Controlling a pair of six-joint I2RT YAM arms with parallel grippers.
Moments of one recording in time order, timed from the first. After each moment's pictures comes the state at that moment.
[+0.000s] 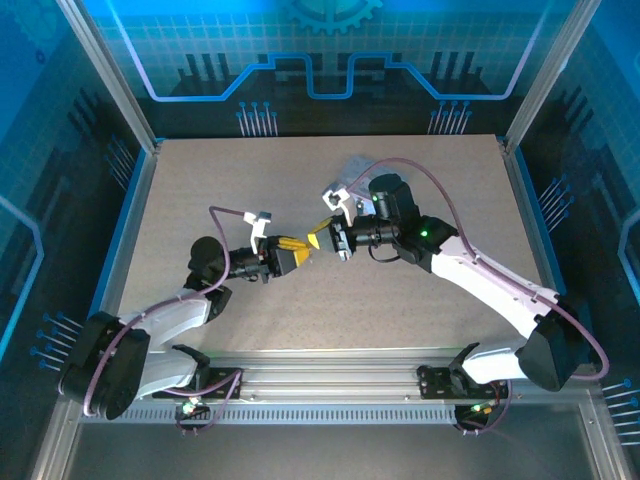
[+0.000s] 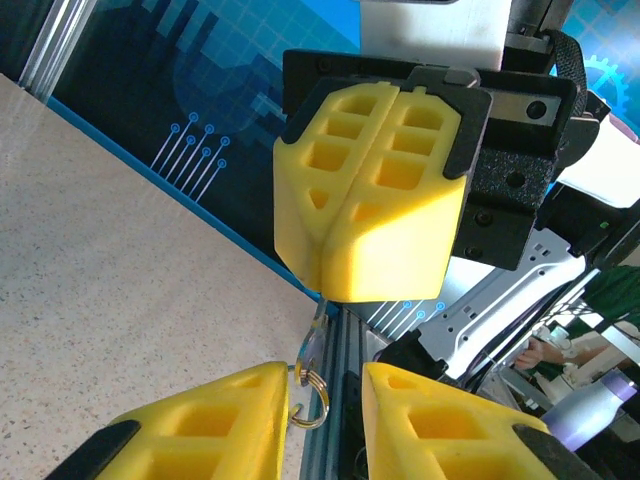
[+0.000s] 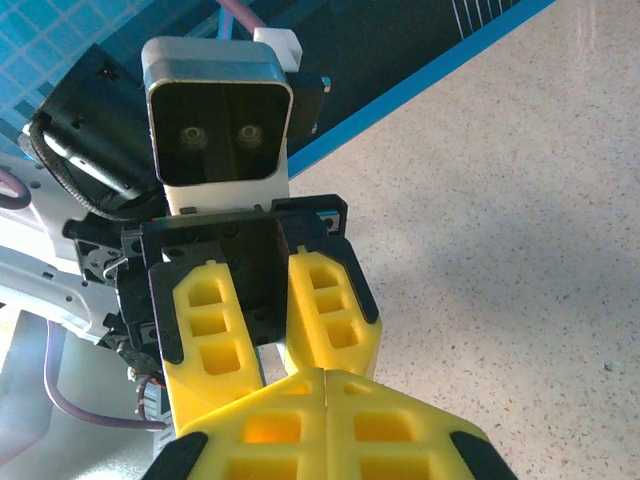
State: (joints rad) left arm -0.36 1.21 0.37 1.04 0.96 -0.80; right arm 0.68 1.35 1.13 -0.24 -0.66 0.20
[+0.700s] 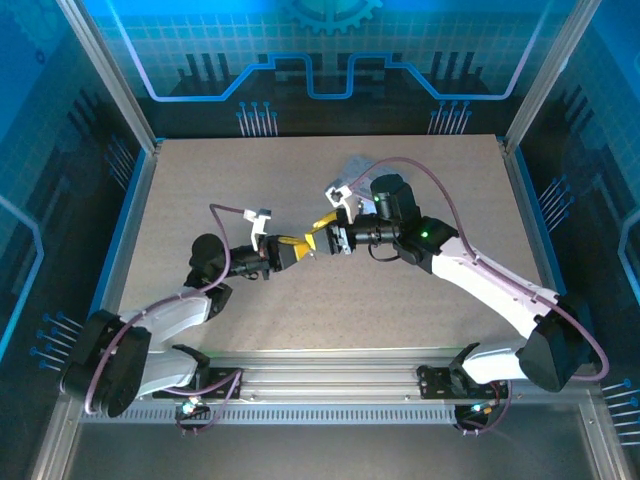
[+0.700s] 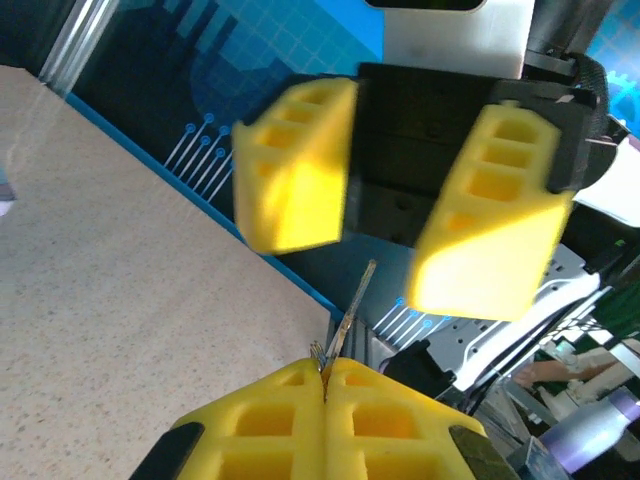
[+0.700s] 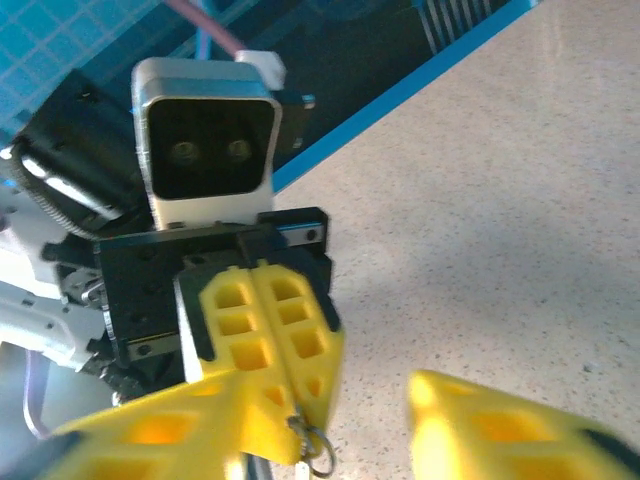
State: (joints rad) left arm -0.35 1.19 0.39 0.97 0.93 -0.79; right arm 0.67 1.34 1.11 -0.21 -0.59 0.25
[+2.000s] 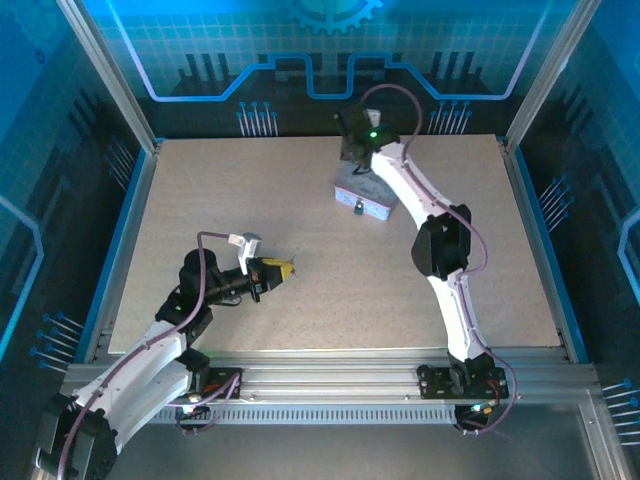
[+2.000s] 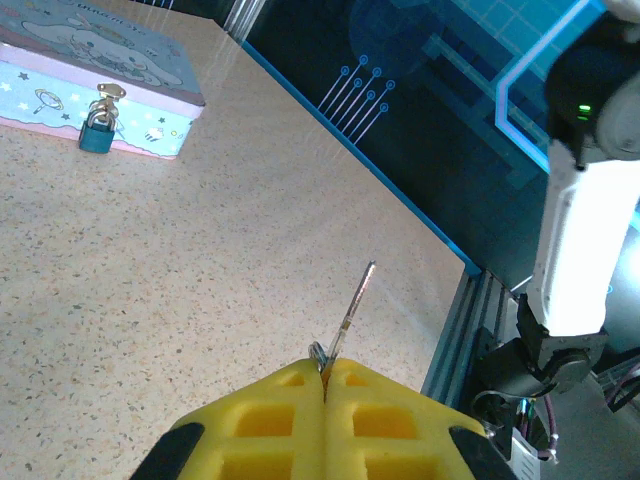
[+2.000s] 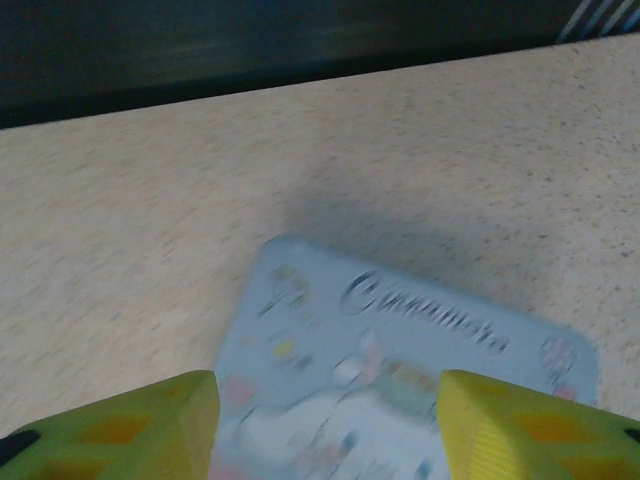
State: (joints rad) left arm -0.35 0.76 0.32 0.21 0.70 -0.46; right arm 0.43 2.37 2.42 -0.97 0.40 0.51
